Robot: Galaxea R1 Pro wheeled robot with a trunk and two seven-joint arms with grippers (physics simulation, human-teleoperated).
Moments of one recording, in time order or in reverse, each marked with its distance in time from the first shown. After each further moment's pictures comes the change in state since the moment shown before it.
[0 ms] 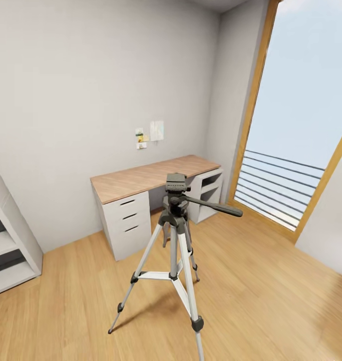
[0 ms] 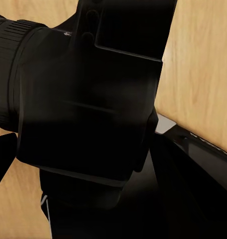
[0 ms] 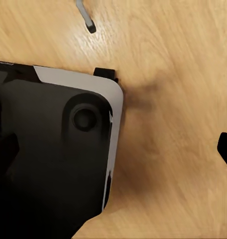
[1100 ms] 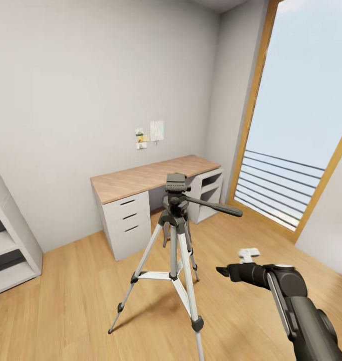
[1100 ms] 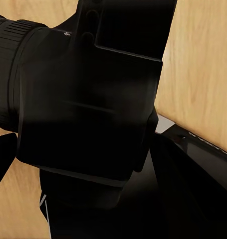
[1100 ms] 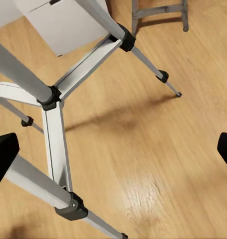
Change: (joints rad) left arm 0.000 -0.002 -0.001 -0.001 -0.005 -0.001 -0.005; right arm -0.171 0.064 0.007 -1.500 -0.064 1.031 0.443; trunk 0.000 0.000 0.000
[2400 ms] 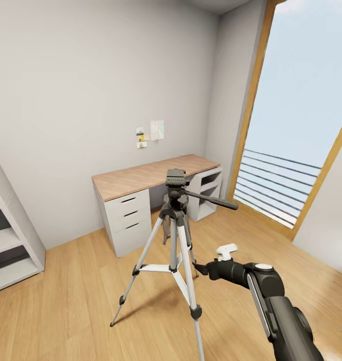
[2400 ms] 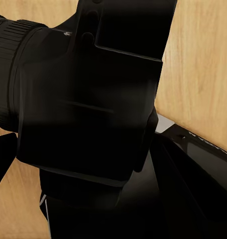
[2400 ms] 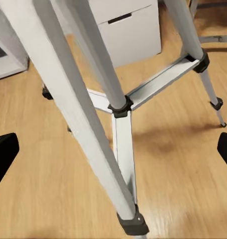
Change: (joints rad) left arm 0.000 0.000 0.000 0.000 0.001 0.001 0.000; right arm -0.001 0.088 0.089 0.014 -0.005 -0.138 0.044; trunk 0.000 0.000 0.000
